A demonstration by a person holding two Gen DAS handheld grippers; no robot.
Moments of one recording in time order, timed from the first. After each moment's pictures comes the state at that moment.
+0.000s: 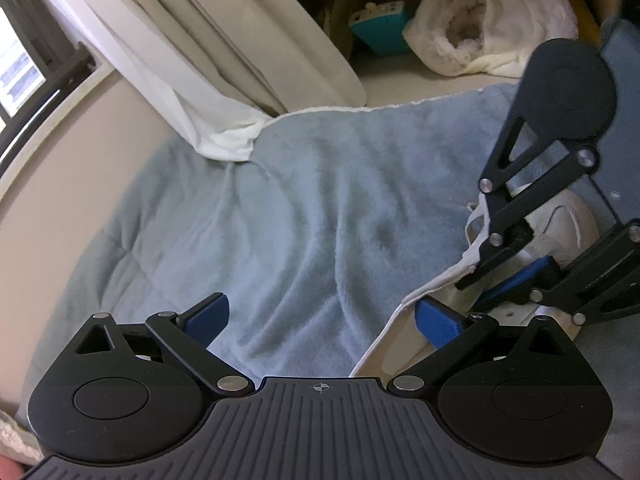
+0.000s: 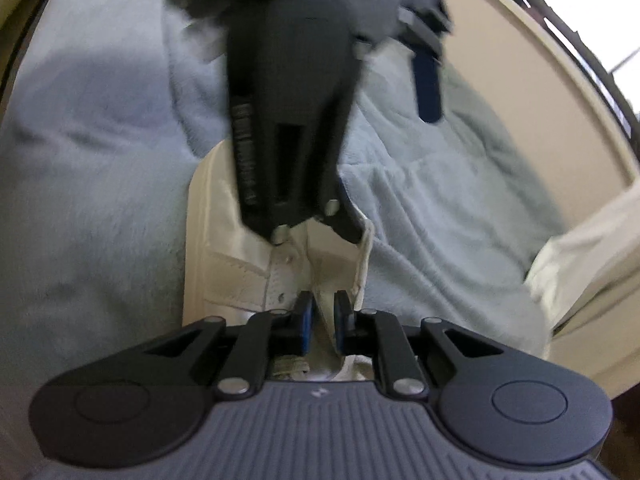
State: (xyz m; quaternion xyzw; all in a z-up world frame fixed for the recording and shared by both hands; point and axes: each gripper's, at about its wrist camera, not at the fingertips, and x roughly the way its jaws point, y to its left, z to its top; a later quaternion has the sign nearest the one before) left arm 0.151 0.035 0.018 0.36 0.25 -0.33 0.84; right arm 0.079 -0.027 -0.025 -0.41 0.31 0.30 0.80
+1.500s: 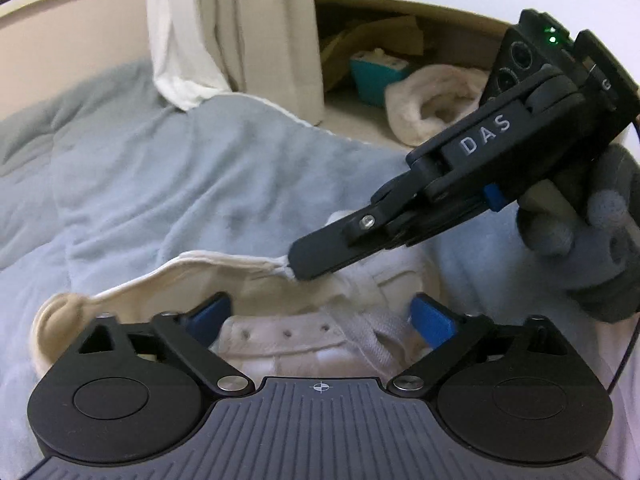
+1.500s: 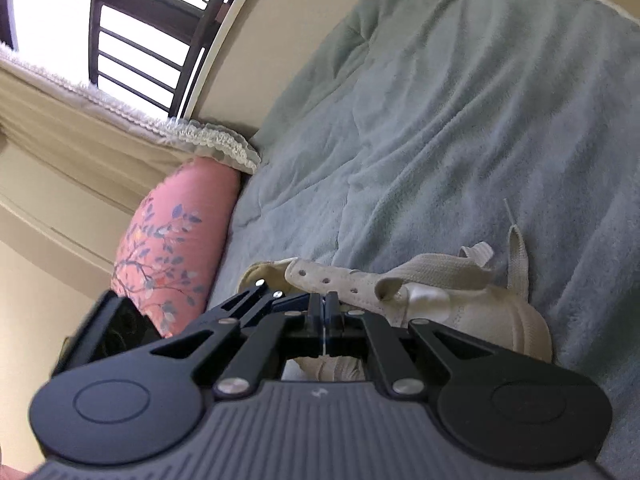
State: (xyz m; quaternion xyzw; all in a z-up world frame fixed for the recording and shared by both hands) left arm 0.096 0.034 -0.021 0.08 0.32 -0.38 0.87; right arm 0.137 -0.186 -0.046 0.35 0.42 0.33 0.77
